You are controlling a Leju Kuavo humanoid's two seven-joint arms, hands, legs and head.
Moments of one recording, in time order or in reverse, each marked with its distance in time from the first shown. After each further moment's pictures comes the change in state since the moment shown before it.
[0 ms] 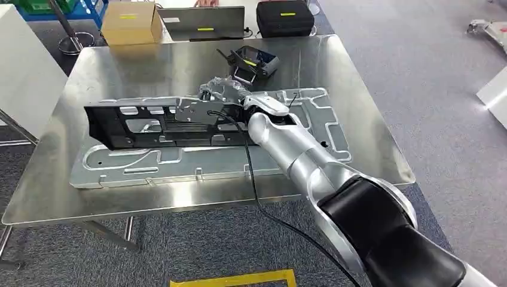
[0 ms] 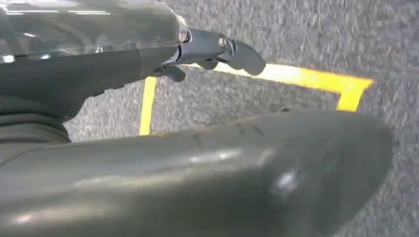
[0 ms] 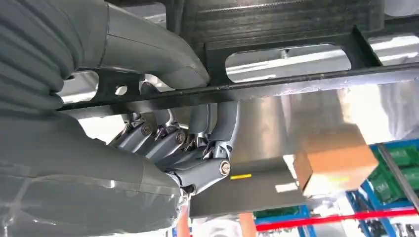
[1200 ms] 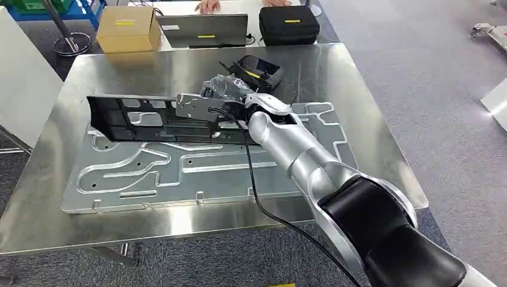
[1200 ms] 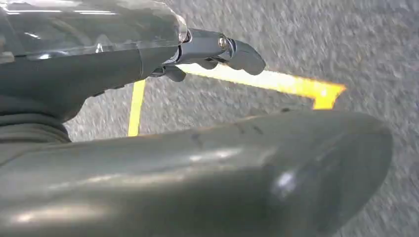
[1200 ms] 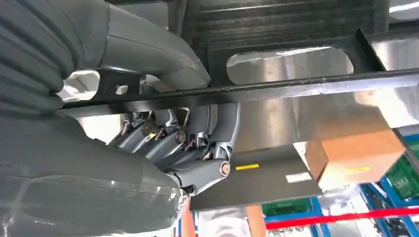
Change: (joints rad) left arm 0.006 0.005 0.000 -0.001 0.003 -0.006 -0.013; right arm 0.007 -0.002 -0.025 0.002 0.016 -0.018 0.038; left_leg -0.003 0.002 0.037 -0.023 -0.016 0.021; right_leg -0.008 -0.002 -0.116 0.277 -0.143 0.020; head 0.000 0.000
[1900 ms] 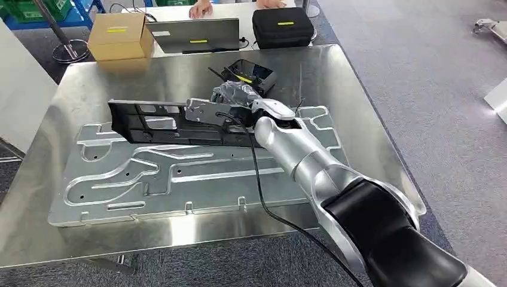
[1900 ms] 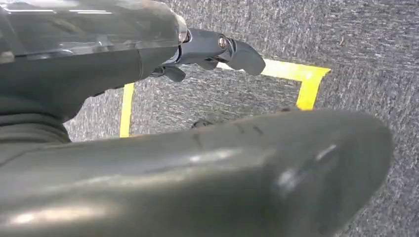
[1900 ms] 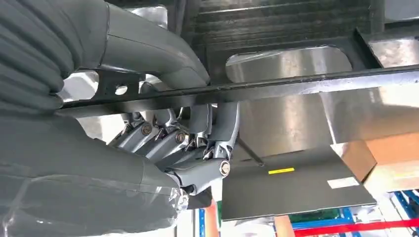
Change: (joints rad) left arm 0.001 0.003 0.000 0.000 -0.007 -0.018 -0.005; right arm 0.018 -0.020 -0.009 0.011 0.035 -0.011 0.026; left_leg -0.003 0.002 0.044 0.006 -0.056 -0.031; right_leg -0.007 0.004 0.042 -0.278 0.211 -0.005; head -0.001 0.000
